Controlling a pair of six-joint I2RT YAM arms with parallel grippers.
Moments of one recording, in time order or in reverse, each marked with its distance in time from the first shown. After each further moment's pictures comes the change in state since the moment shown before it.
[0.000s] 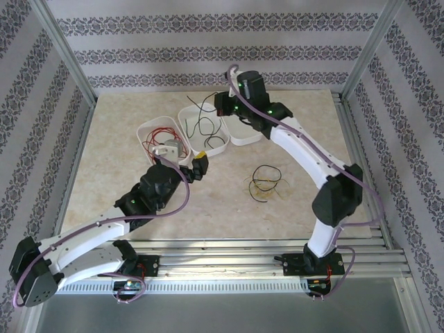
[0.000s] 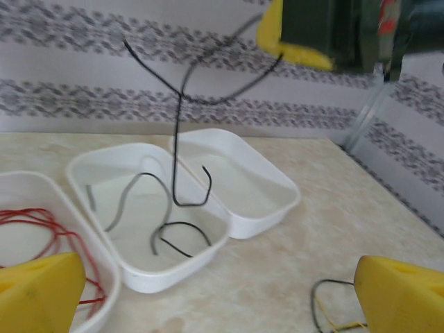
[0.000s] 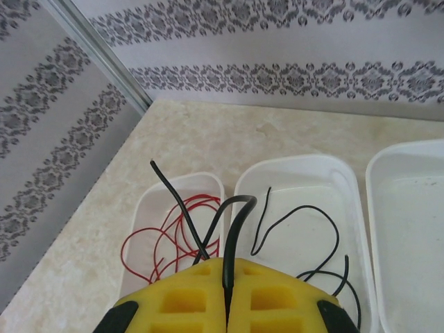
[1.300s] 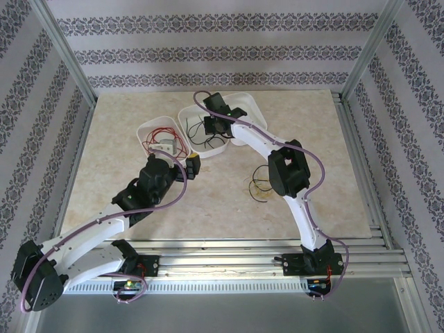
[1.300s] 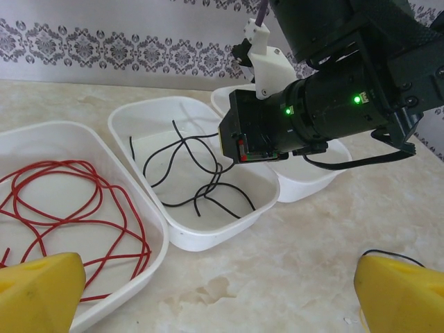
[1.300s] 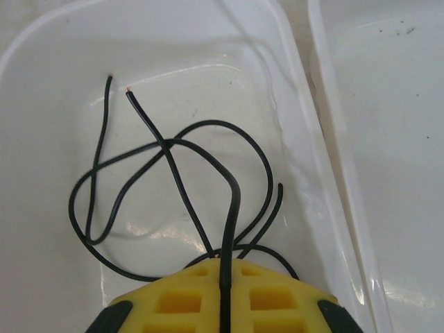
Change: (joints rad) left arm 0.117 0.034 0.000 -0.128 0.100 -0.047; right arm 0.037 0.537 0.312 -0.224 0.268 0.020
